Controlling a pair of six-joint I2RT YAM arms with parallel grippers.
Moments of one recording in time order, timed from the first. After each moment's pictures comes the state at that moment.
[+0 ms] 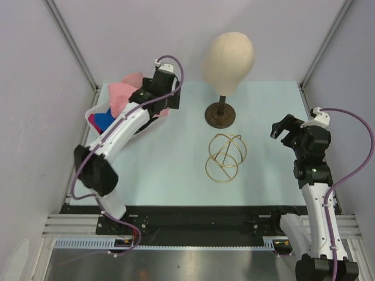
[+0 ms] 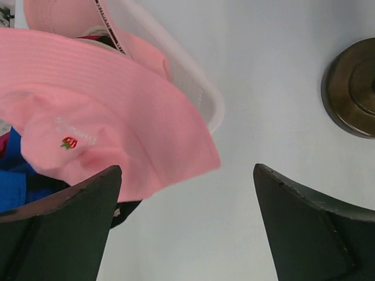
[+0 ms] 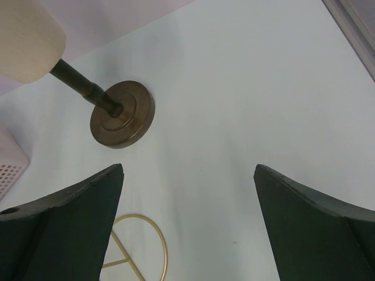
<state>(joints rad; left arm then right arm) -0.51 1.65 1.65 -0.68 -0.46 -0.19 -0.09 0.76 0.78 -0.30 -0.02 0.35</state>
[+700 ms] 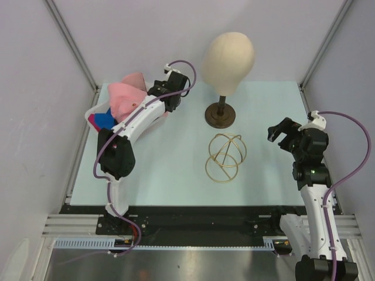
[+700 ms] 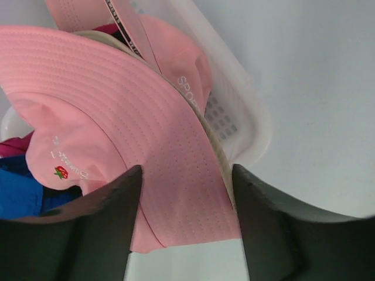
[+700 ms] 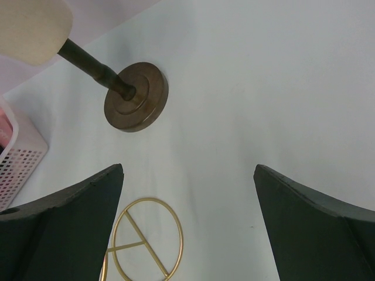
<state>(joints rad) -0.51 2.00 1.90 -0.77 -0.70 -0.16 -0.09 0.73 0.74 -0.33 -0.08 0.42</state>
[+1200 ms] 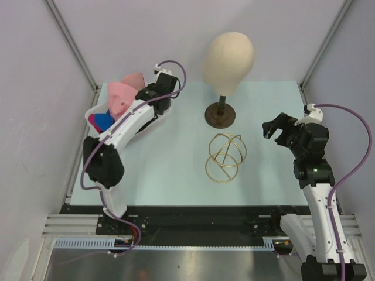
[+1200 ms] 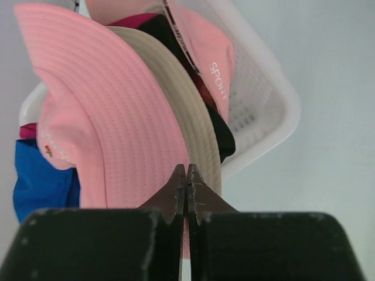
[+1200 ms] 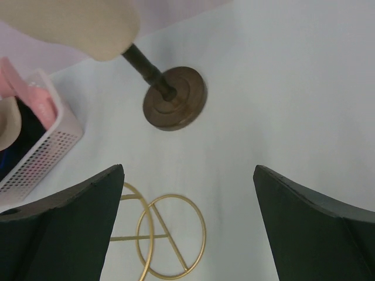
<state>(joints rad) -0.48 1.87 1.75 -0.73 -0.67 -0.16 -0.01 0.75 0.82 -0.36 -0.12 0.41</state>
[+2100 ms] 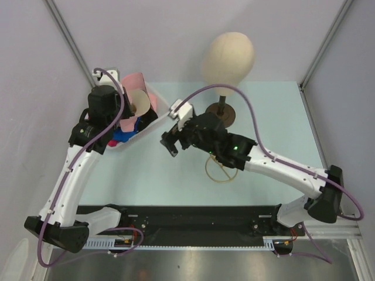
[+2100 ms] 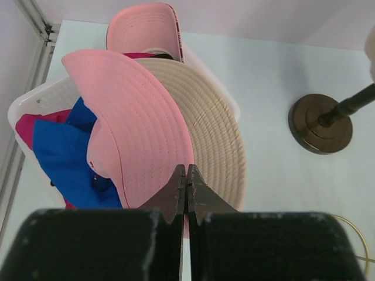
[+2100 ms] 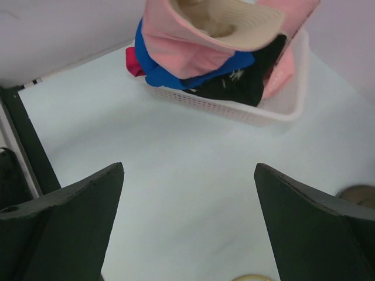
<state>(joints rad) -0.30 1.13 1.39 -0.62 -0.27 -0.22 1.05 1.42 1.38 -0.18 0.12 0.02</state>
